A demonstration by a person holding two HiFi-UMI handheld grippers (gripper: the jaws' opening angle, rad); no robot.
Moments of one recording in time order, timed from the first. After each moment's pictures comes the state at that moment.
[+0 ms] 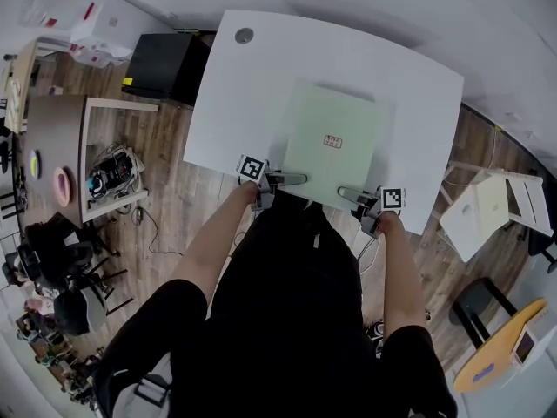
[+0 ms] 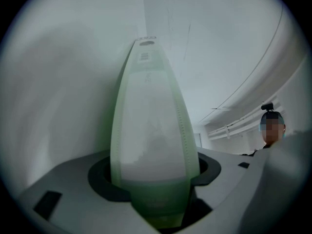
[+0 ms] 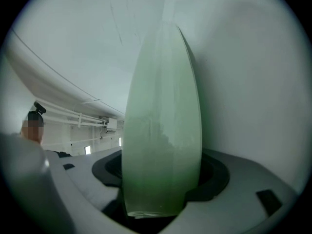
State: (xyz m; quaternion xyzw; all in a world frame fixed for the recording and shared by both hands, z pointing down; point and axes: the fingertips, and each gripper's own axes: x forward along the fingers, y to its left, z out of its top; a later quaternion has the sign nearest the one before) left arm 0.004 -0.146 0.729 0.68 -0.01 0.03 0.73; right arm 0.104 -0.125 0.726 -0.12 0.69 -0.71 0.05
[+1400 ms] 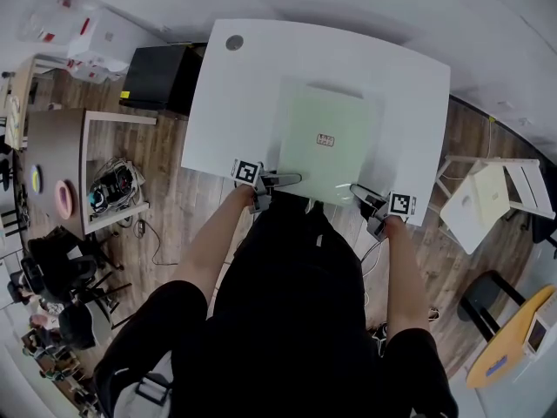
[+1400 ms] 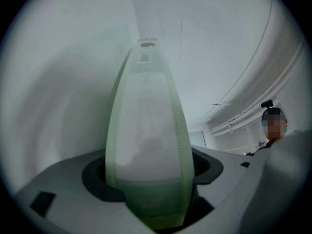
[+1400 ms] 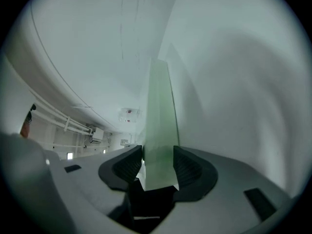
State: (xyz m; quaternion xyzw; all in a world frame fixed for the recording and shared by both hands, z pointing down) left arm 0.001 -0.143 0.729 0.72 -0.03 0.04 0.69; right arm 0.168 -0.110 0.745 -0.26 0.67 -0.70 0.07
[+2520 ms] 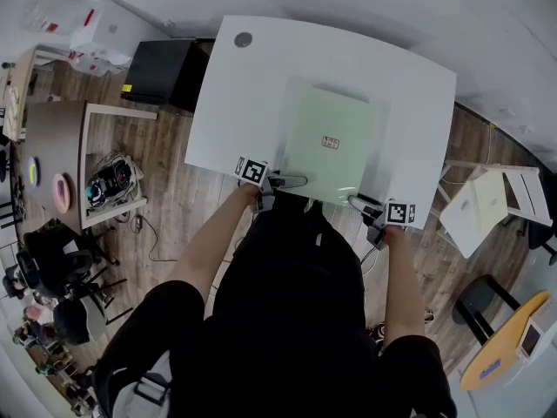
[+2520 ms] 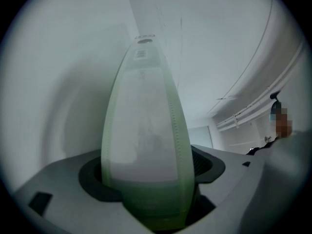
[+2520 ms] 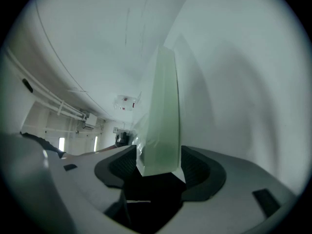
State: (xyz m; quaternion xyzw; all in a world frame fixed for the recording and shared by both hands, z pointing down) left arm -0.004 -0.142 0.729 0.74 -0.03 0.08 0.67; right arm 0.146 -0.086 0.745 -0.25 0.68 -0.68 -0.01
